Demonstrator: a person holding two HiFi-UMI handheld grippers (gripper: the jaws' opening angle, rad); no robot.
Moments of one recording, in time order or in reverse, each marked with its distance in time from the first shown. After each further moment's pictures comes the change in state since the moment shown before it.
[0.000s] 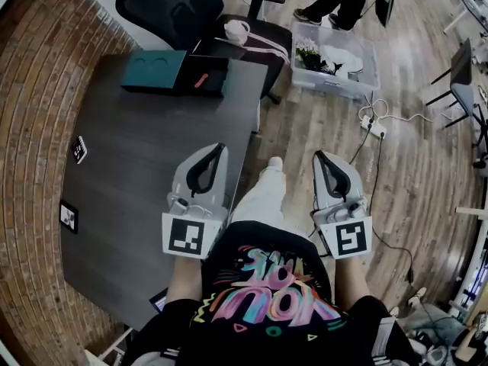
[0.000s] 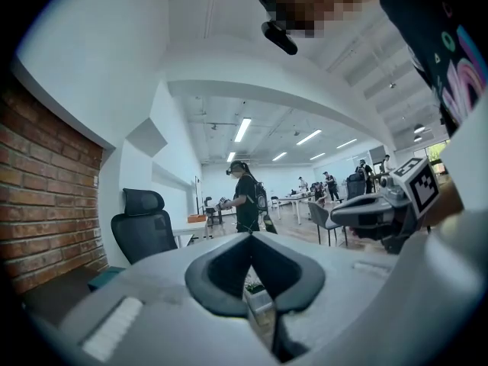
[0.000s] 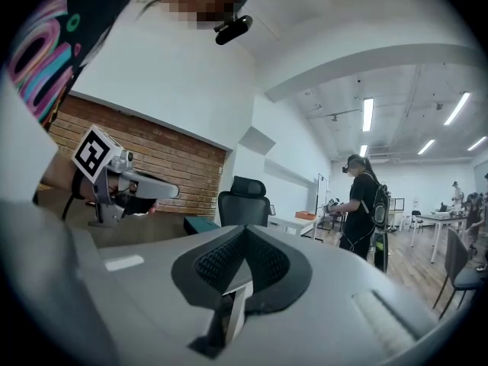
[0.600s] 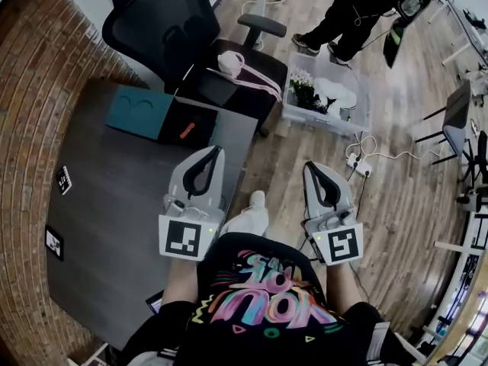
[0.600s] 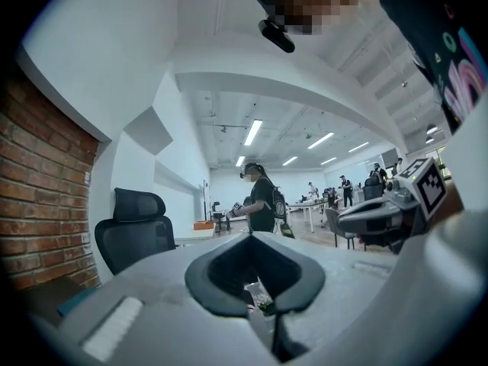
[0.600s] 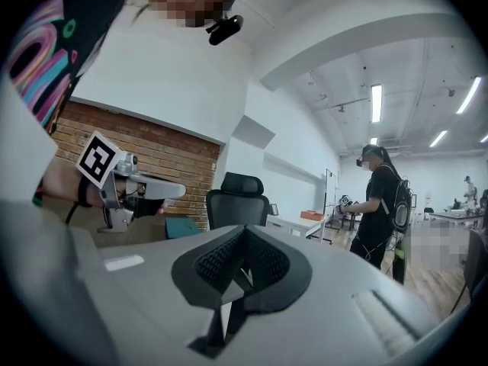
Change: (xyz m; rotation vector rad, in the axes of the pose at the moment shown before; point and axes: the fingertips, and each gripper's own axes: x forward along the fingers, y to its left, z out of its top) left arm 0.147 0.075 0.021 -0.040 -0.040 0.076; right arm 0.140 -0.092 0.006 0.017 -0.001 0.086
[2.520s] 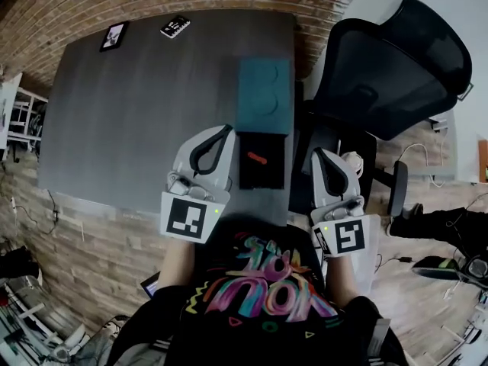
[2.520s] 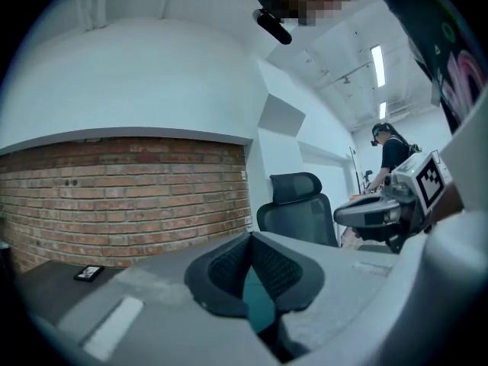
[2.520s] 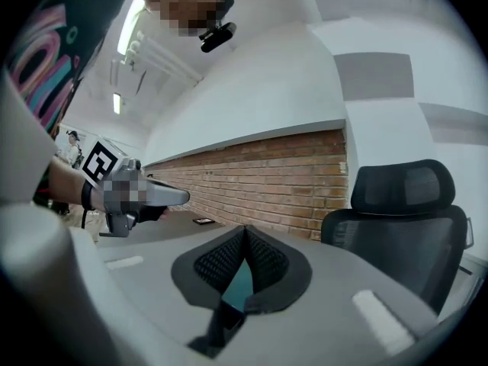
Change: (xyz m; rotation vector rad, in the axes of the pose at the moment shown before) left arm -0.038 0.204 -0.015 -0.122 0.150 1.224; right arm 0.344 0.118 0.042 -0.050 -0.122 1.261
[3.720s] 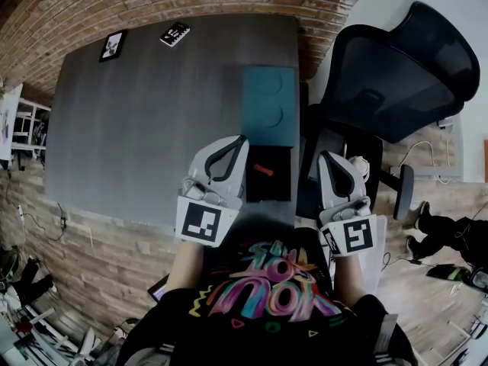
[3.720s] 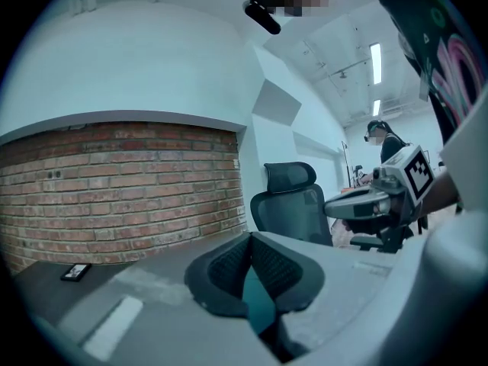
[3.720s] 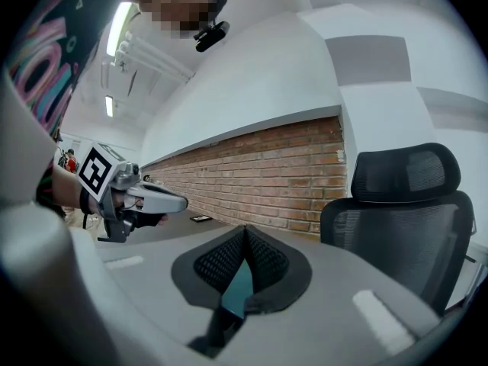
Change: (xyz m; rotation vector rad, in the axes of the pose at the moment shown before) left arm 0.031 0.002 -0.018 0.000 0.054 -0.064; right arm 0.026 -0.018 -0.012 0.051 0.021 -0.005
